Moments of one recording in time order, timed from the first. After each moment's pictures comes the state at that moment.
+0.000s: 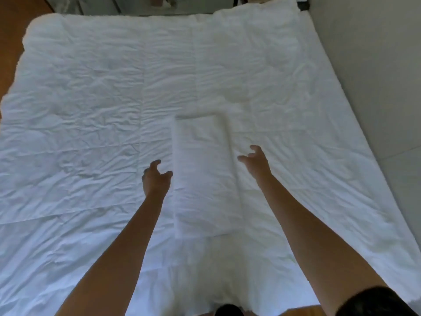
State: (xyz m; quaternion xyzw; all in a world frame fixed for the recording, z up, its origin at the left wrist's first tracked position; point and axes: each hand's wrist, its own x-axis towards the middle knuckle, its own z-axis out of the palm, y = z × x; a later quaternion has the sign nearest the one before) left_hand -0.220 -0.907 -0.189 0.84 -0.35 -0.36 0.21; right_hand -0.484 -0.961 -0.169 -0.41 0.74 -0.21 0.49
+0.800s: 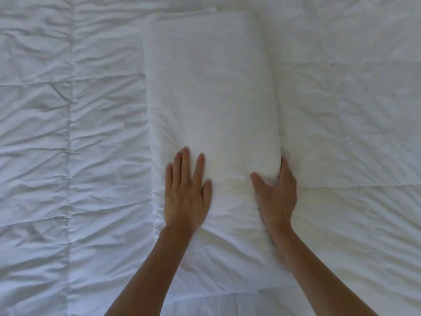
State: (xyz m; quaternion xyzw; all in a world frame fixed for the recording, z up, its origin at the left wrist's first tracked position) left_hand -0.254 -0.920 -0.548 0.69 -0.72 -0.09 0.06; right_hand -0.439 -0.935 -0.527 -0.46 0.83 -0.21 0.25
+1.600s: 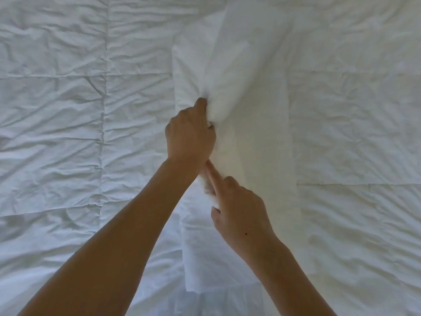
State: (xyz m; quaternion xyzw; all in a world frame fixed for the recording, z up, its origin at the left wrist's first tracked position) left_hand -0.201 -1.012 -0.445 0.75 -0.62 -0.16 0.18; right_hand -0.312 -0.902 -0.427 -0.77 0.59 0.03 0.24
